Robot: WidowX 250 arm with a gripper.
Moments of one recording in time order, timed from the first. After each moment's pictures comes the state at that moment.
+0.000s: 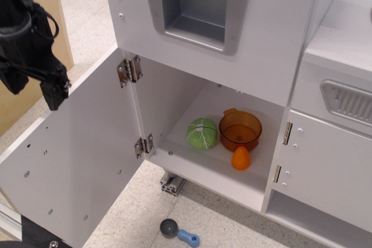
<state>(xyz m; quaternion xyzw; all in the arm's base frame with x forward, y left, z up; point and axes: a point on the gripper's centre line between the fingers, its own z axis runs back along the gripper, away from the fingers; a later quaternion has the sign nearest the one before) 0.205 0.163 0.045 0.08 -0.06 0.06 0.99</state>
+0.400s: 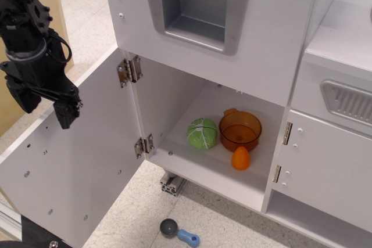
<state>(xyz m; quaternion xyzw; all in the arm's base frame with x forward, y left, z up) 0.205 0.154 0.018 0.06 -0.04 0.06 1.00</state>
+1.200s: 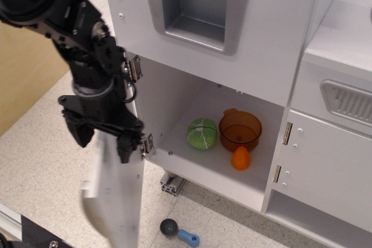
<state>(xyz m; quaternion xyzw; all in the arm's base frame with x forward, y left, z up) 0.207 0.069 0.003 0.04 -0.03 0.08 1.00</state>
